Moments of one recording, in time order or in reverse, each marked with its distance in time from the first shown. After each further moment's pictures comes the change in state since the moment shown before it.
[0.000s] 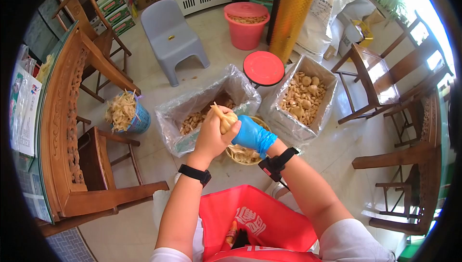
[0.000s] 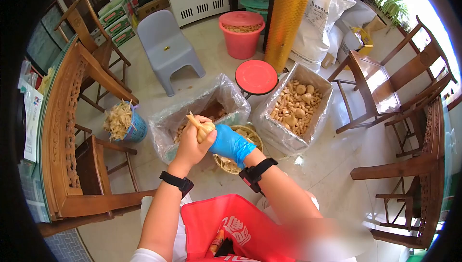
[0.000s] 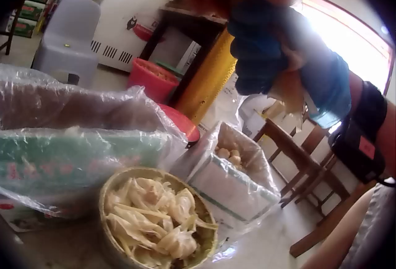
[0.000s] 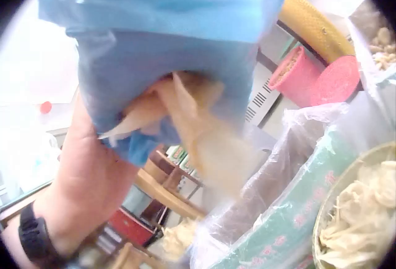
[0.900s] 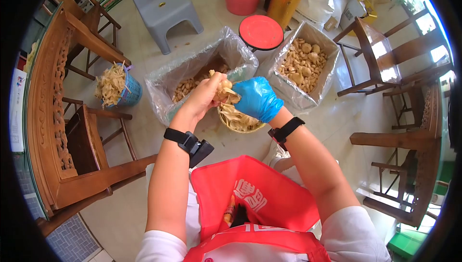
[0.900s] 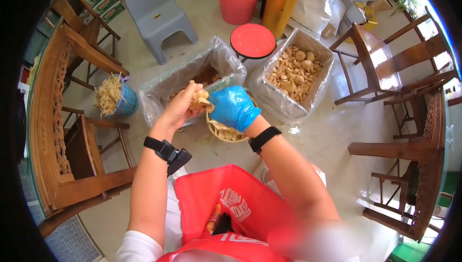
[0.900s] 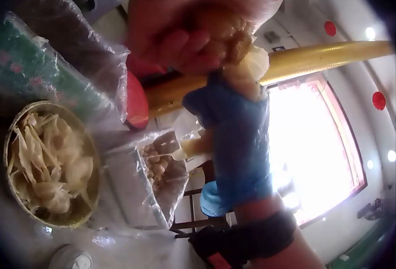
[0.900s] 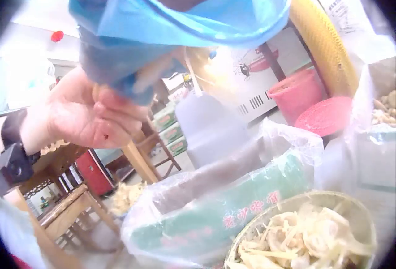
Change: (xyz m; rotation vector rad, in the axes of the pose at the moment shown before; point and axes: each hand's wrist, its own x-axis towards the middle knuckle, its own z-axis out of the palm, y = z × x) left_hand 0.011 -0.021 -0.003 -0.655 -0.286 -0.796; right_hand -0.022 0.012 -0.004 -0.747 0.276 -0.128
